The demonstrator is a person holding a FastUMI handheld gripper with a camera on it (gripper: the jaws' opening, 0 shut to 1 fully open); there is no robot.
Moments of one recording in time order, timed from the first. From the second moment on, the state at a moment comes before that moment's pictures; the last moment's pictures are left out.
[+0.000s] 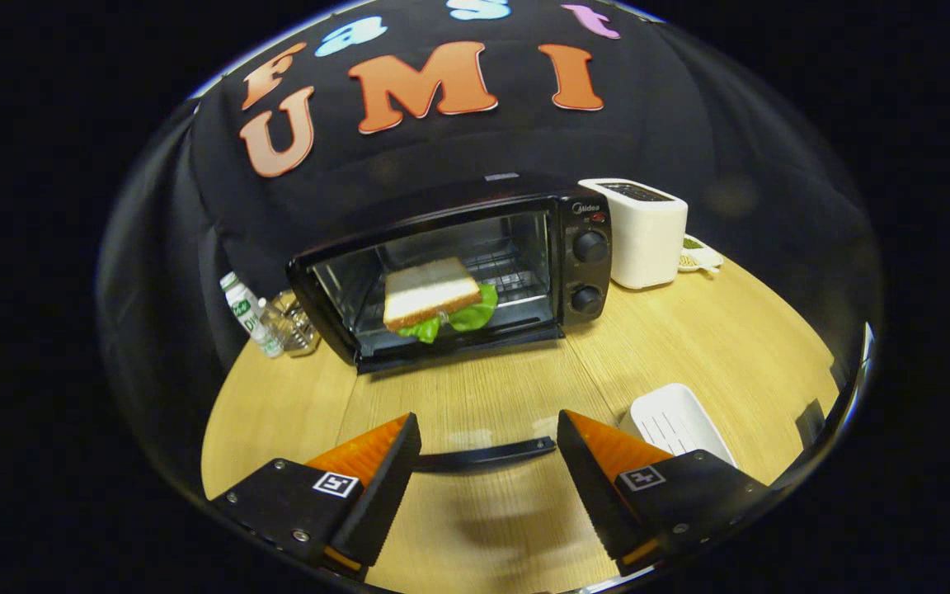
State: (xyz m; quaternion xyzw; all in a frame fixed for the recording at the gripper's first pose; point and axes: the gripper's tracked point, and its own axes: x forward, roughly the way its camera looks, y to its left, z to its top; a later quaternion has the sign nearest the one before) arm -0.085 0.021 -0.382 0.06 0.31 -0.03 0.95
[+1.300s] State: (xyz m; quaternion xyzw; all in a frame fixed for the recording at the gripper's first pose) arm -0.091 0.027 -0.465 0.00 0.42 0.00 0.91
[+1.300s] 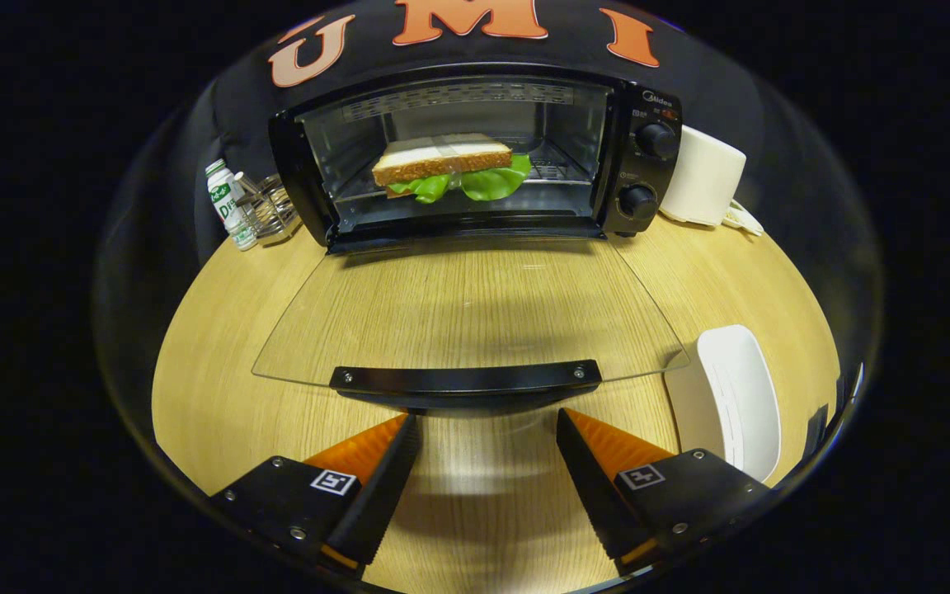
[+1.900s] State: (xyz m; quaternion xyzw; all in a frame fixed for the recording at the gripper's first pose) arm -0.065 0.028 -0.391 0.03 0.37 0.00 0.93
